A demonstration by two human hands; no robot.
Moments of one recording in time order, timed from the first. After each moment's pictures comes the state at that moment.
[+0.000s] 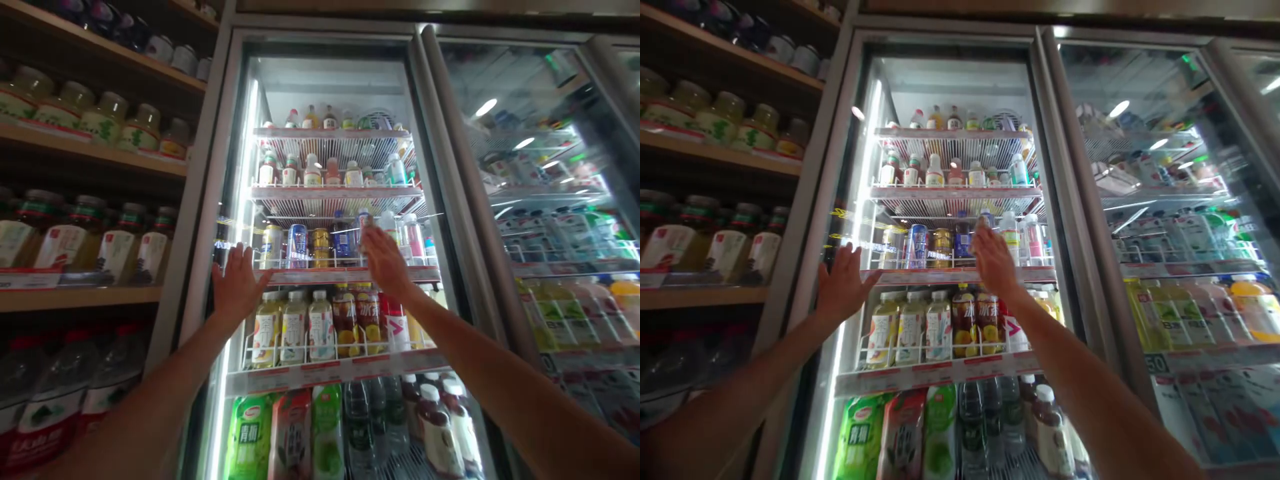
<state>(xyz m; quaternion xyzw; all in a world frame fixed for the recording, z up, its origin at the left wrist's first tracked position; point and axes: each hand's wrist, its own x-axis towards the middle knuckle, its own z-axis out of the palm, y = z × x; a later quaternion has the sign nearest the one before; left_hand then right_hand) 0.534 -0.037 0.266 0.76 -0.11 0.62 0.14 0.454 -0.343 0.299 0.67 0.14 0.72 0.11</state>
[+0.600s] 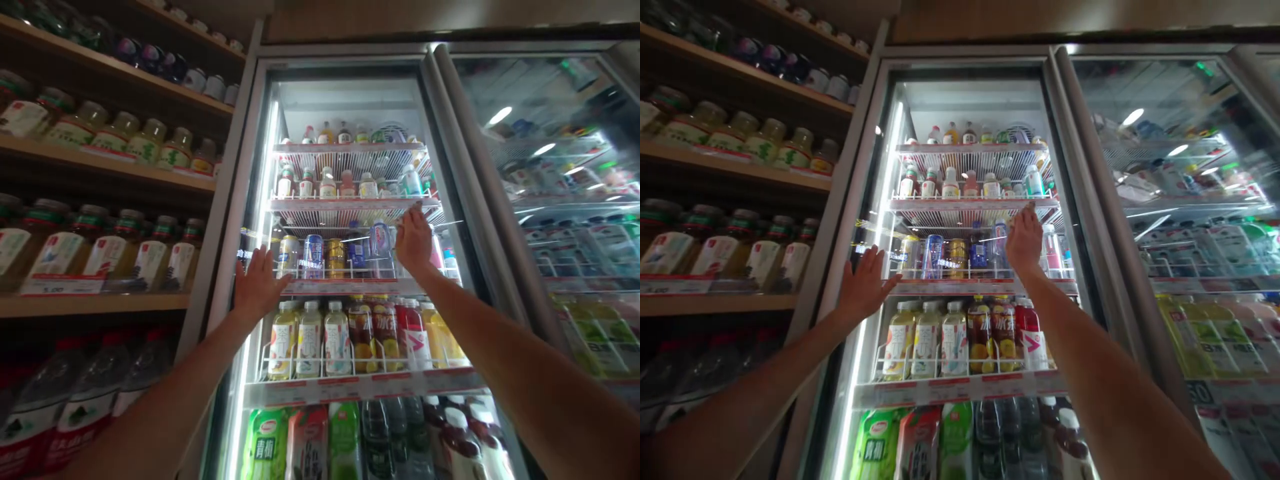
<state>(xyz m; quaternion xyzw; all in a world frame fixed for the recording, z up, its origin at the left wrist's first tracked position) 0.534 -0.028 0.281 0.78 -0.11 0.61 0.08 0.457 -0.336 0.366 0.61 0.04 0.79 0.01</state>
